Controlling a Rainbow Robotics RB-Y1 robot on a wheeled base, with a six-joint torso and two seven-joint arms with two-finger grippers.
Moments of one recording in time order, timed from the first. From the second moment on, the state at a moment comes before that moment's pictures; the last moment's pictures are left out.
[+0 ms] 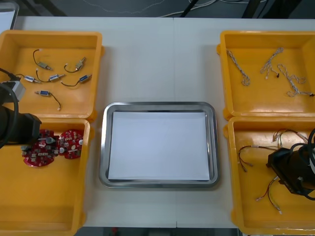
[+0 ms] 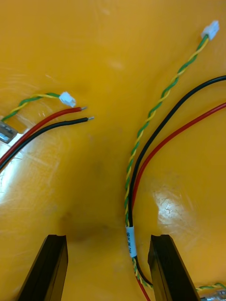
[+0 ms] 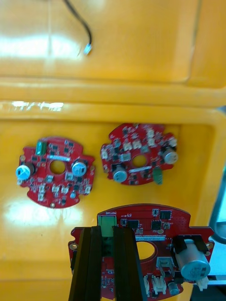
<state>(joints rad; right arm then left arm) 0.08 -0.40 -0.17 -2.07 -0.42 1.64 0.51 -0.16 0.73 0.20 -2.32 0.80 1.91 -1.09</state>
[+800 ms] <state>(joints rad) 0.10 -0.40 -0.15 -2.06 -0.40 1.60 0.51 -0.39 0.71 -0.18 -2.37 0.70 1.91 -0.69</state>
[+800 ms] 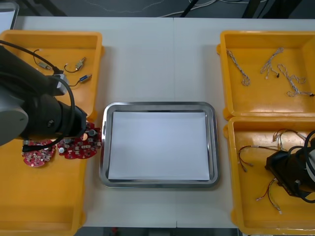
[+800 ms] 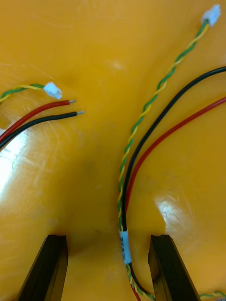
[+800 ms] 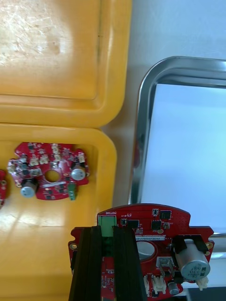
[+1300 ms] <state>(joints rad) 0.10 -0.40 -0.14 -2.05 -0.39 1.56 0.51 -0.51 0.59 -0.46 -2.24 0.48 1.91 -0.65</state>
